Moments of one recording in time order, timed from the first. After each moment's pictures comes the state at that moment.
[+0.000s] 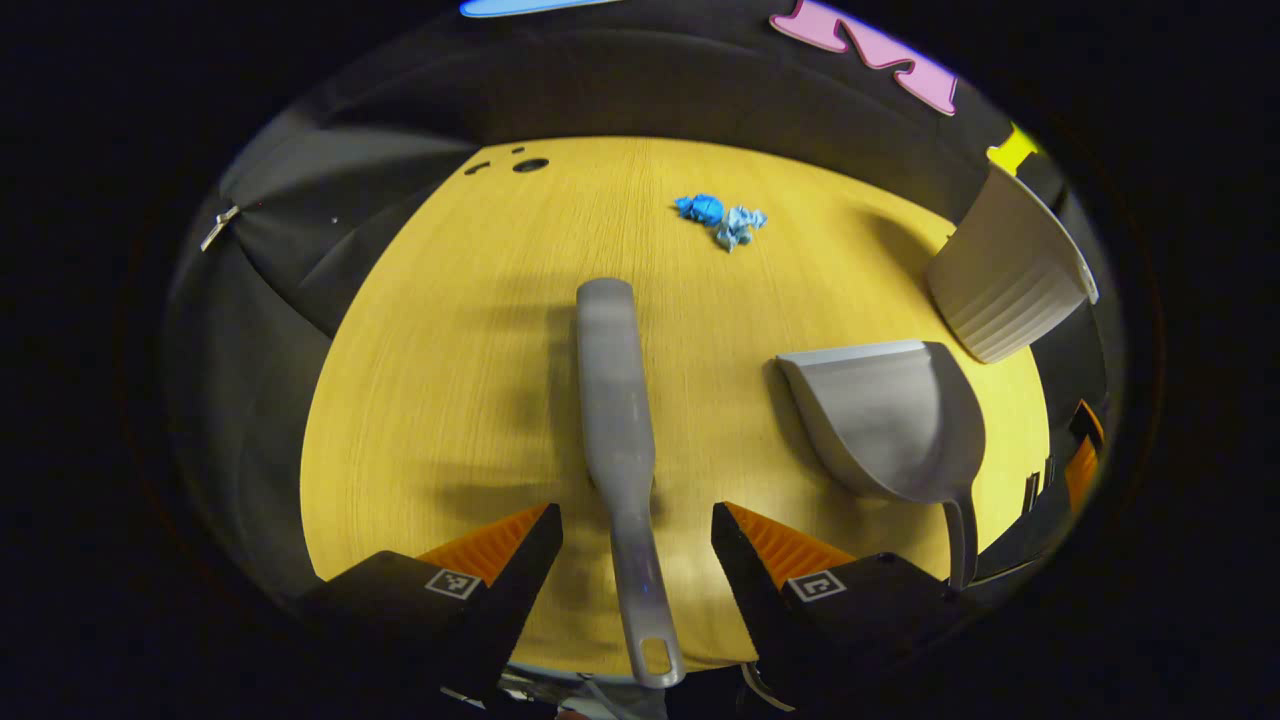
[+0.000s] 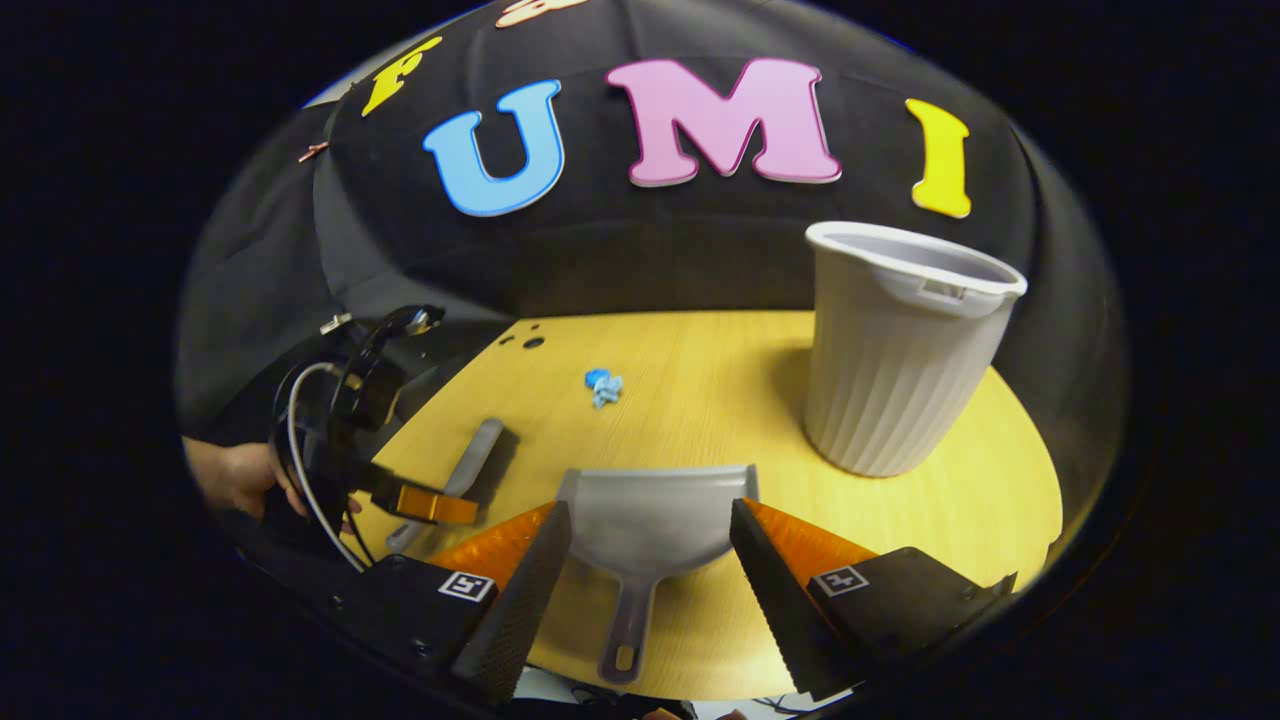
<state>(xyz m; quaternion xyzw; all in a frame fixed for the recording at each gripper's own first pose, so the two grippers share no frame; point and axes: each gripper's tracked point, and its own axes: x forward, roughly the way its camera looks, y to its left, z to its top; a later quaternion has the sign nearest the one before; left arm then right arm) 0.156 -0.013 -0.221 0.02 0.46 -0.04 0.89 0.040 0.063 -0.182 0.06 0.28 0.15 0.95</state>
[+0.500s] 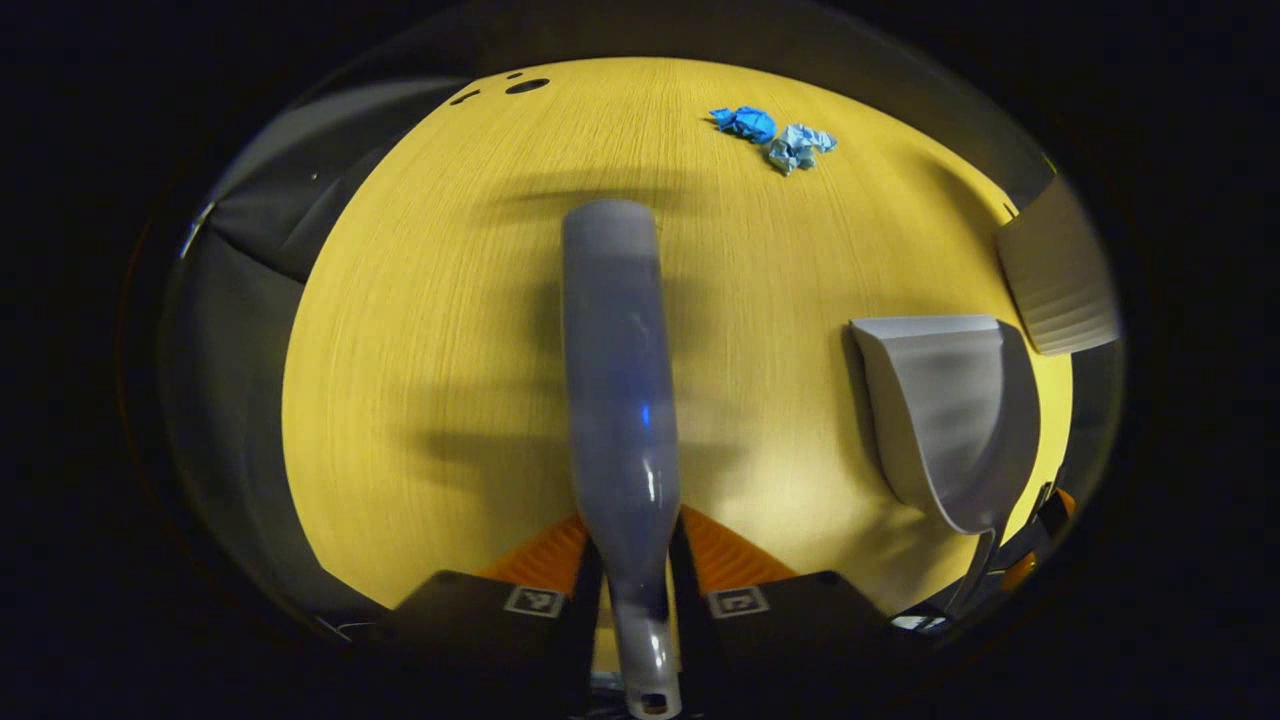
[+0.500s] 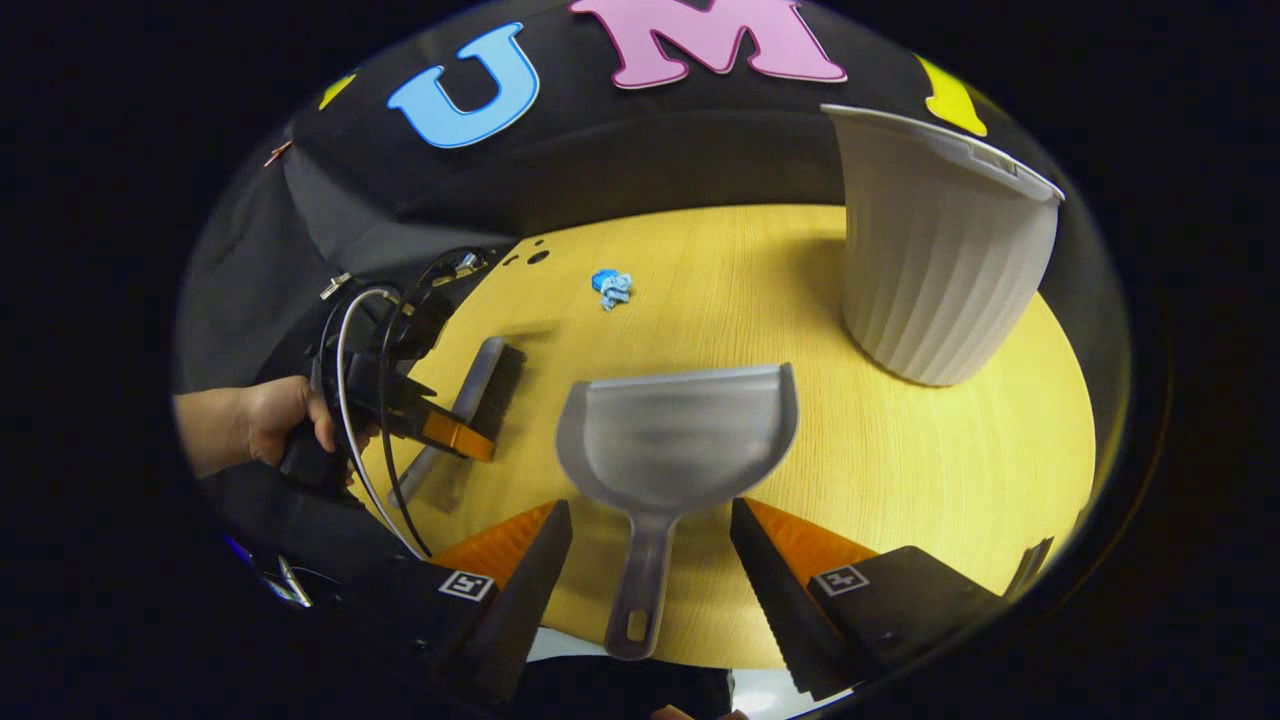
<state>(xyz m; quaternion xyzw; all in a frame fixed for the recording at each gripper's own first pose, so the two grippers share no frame) 0.177 -0.006 -0.256 0.03 0.56 0.00 0.83 0.018 0.066 -0.239 0.10 0.42 0.17 0.88</state>
